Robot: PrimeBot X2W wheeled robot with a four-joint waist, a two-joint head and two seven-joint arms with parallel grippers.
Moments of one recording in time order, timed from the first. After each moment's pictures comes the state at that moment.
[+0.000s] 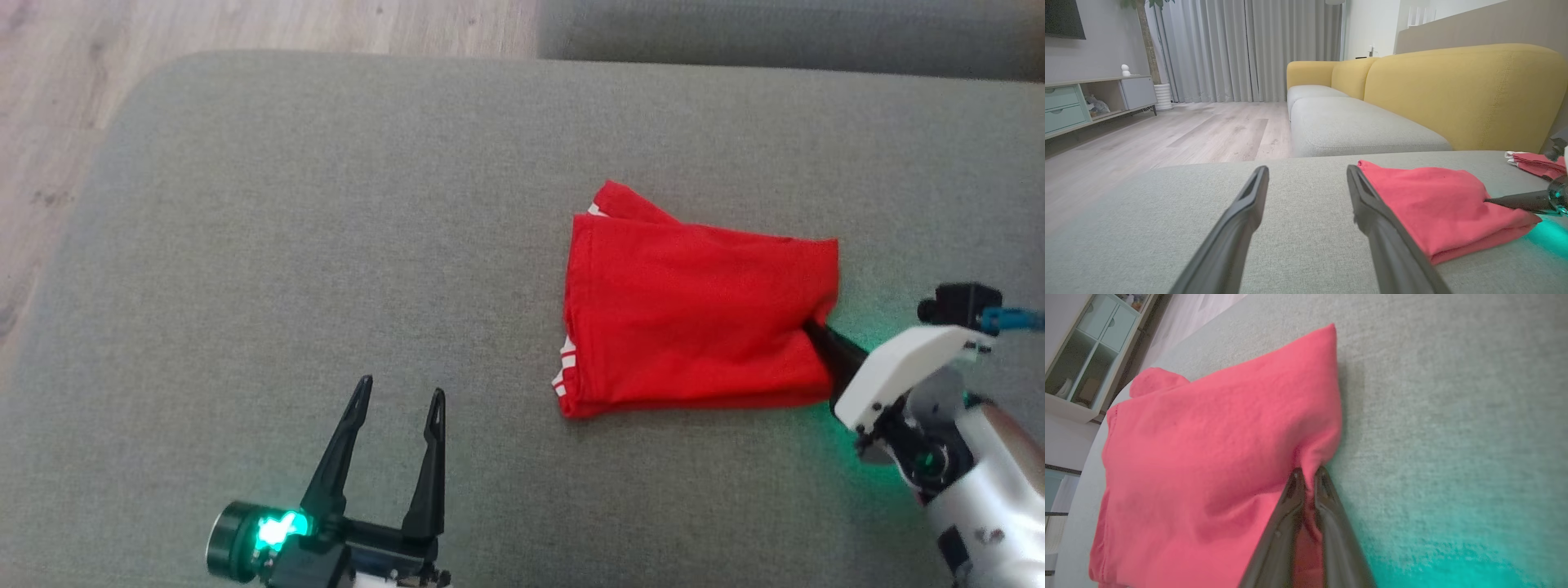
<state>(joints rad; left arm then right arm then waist) 0.12 0.07 -0.35 -0.06 -0.06 0.08 -0.26 -0.38 -0.33 0.33 0.64 0.89 0.12 0.30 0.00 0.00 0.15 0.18</state>
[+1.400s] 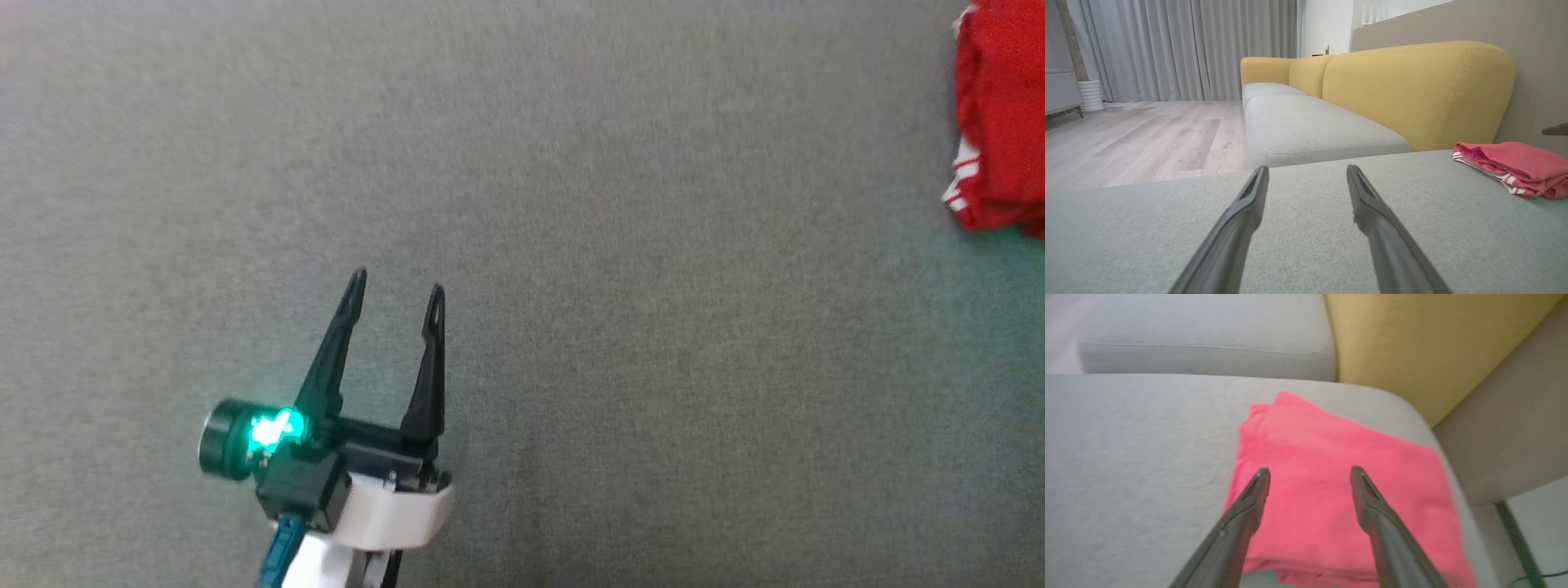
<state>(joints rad) -0.09 0.05 -0.35 -0.04 -0.07 0.08 -0.26 -0.54 -0.68 0.06 0.43 0.50 0.12 0.38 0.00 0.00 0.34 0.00</state>
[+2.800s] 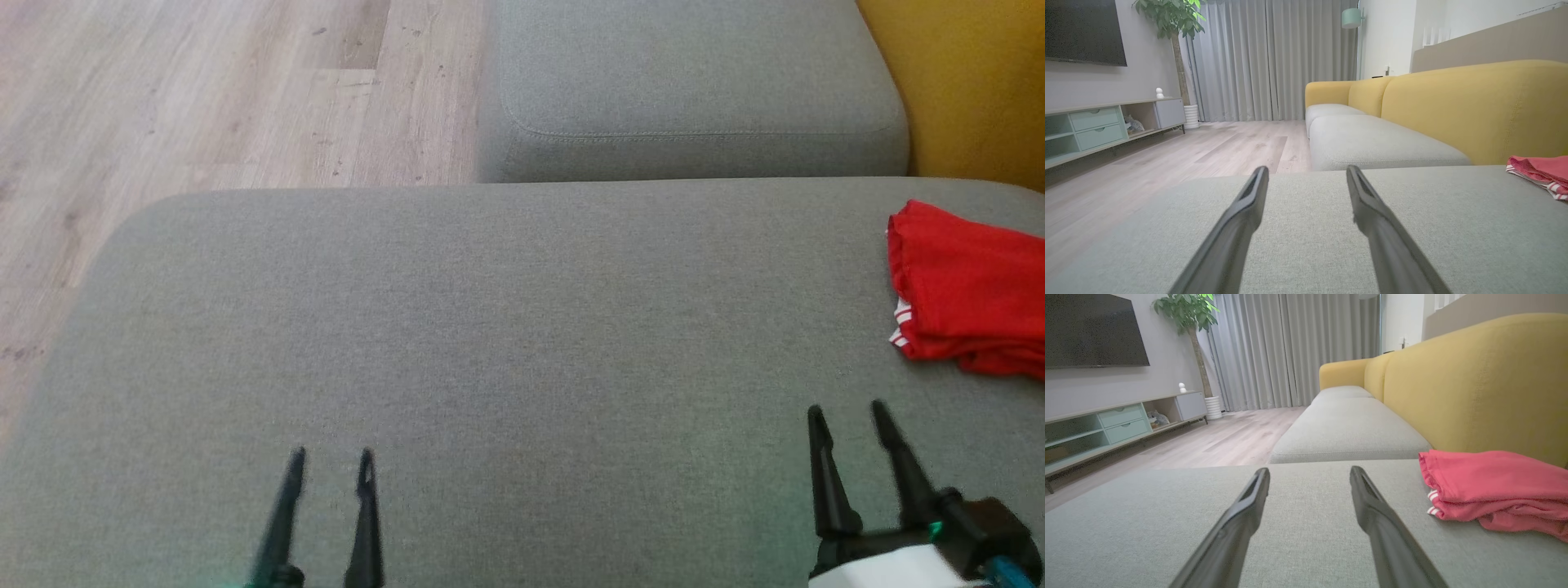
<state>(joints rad) 0.24 0.06 -0.23 -0.02 -0.06 0.13 -0.26 0.20 -0.05 0.03 0.08 0.14 0.12 -0.25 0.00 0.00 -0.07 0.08</state>
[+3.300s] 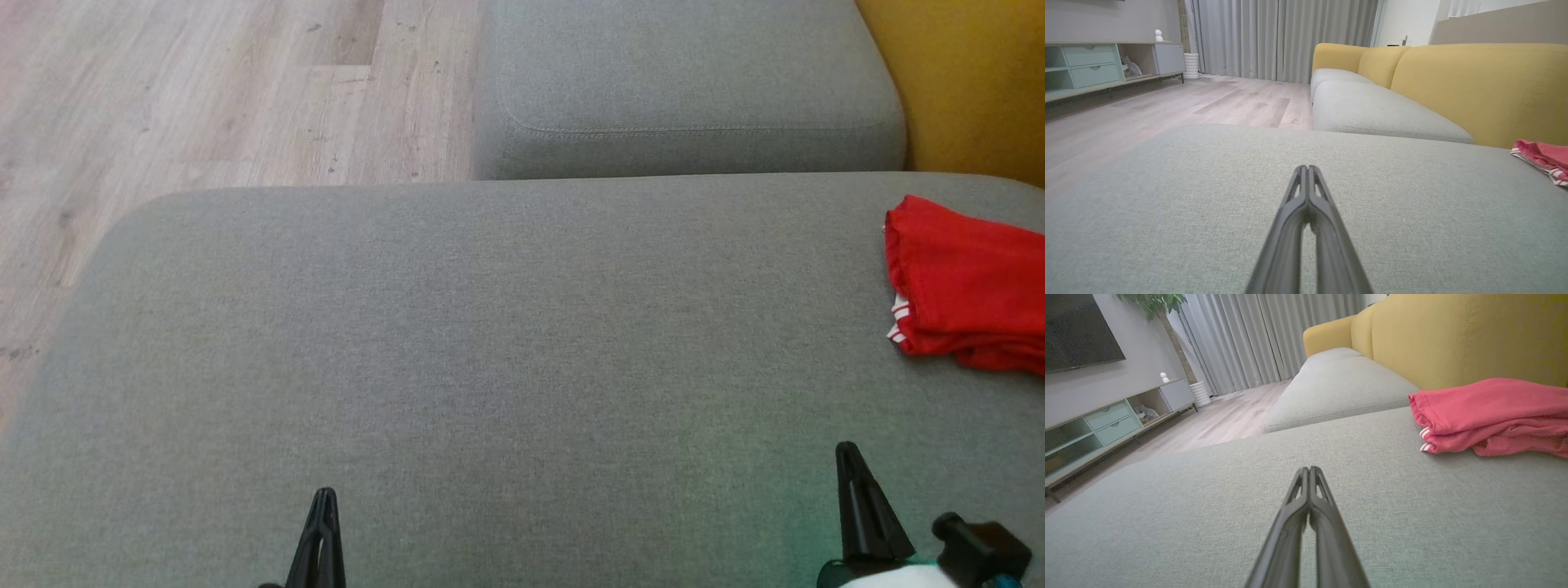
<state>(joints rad) 0.27 0.06 -0.23 0.07 -0.18 0.12 -0.24 0.22 -0.05 0.03 0.17 0.25 0.12 -0.23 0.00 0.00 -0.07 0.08</state>
